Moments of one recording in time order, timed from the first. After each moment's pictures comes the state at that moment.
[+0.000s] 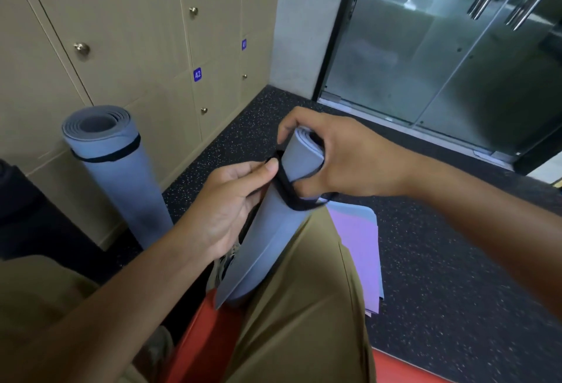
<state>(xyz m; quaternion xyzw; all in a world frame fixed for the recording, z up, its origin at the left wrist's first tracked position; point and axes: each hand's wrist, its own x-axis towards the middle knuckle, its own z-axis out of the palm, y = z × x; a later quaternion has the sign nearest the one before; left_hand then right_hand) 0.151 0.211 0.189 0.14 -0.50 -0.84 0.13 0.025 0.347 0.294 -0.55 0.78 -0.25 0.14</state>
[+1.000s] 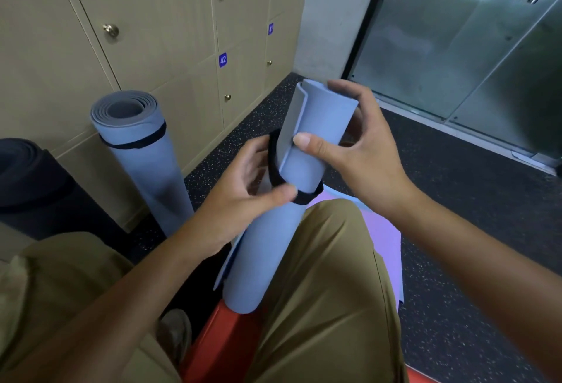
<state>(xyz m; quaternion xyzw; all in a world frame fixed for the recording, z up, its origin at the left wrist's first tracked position) 0.165 0.173 0.165 0.08 -0.65 -0.73 0.18 0.030 0.308 0.238 -0.38 0.71 -0.58 0.12</state>
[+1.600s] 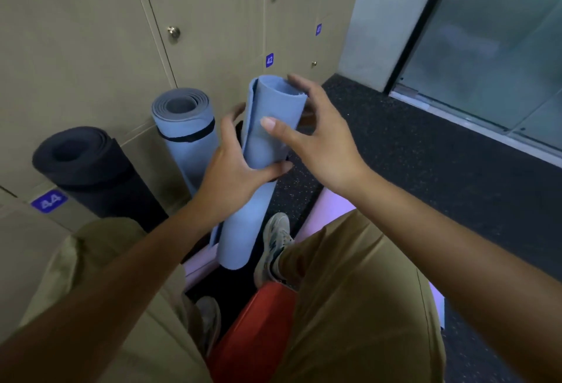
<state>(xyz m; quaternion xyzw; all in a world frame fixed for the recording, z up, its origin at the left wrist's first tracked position) 0.177 0.108 0.156 0.26 -0.77 -0.49 0.31 0.052 0.208 0.211 -0.44 0.69 -0.55 0.16</state>
